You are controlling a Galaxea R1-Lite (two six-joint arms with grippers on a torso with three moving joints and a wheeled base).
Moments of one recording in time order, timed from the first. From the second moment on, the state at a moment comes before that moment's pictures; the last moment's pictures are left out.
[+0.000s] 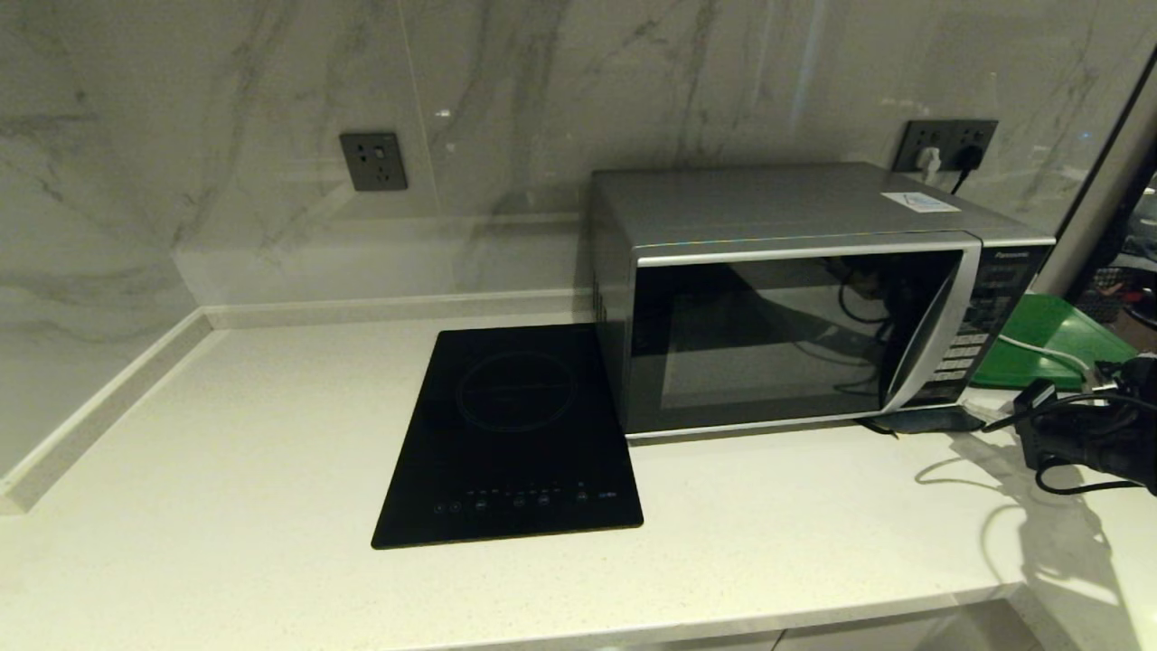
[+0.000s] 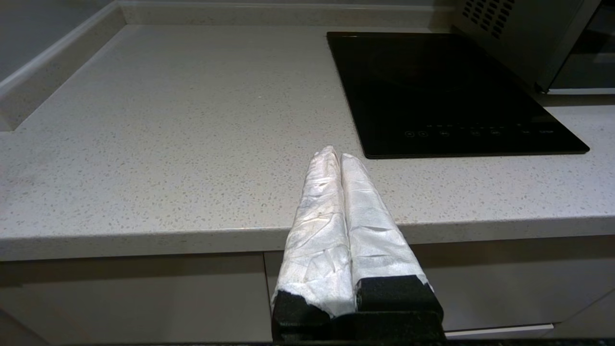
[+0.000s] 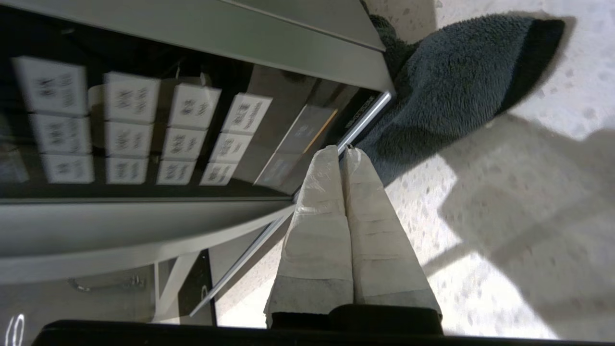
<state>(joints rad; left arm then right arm) 0.00 0.00 0.00 -0.01 0.02 -0.06 -0.53 2.28 -1.11 -0.71 0.76 0.81</state>
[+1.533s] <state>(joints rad) 0.00 0.00 0.00 -0.01 0.02 -0.06 -0.47 2.35 -1.23 -0.71 0.82 0.81</state>
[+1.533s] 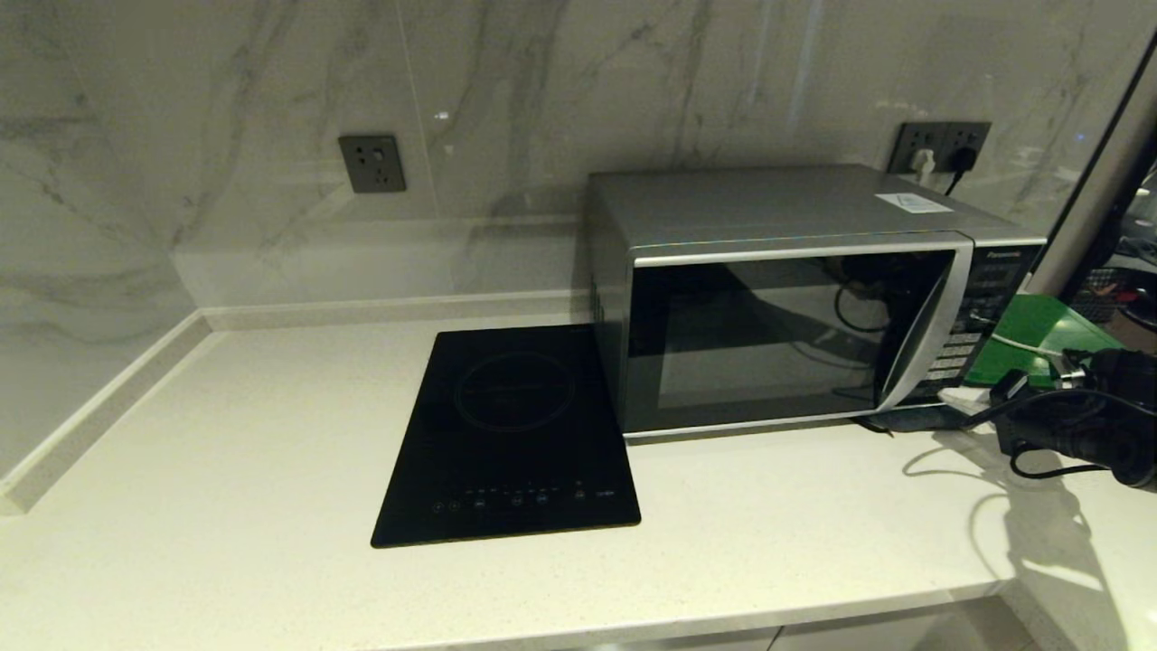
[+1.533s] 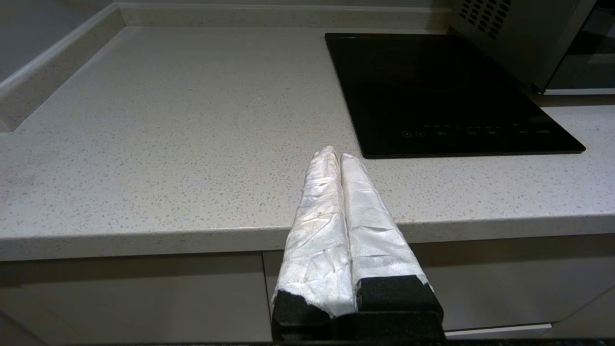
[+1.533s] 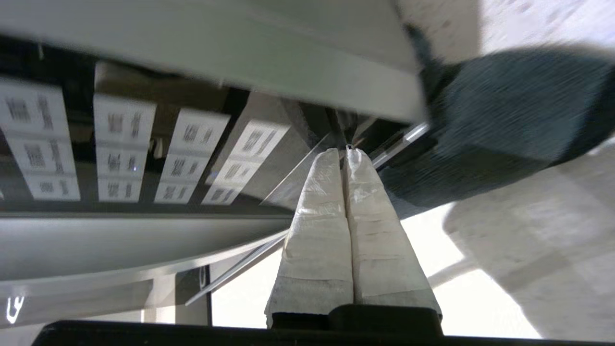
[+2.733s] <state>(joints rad) 0.00 0.00 0.00 -0.01 0.02 -0.06 -0.61 1.80 -0.95 -0.54 0.78 0.73</state>
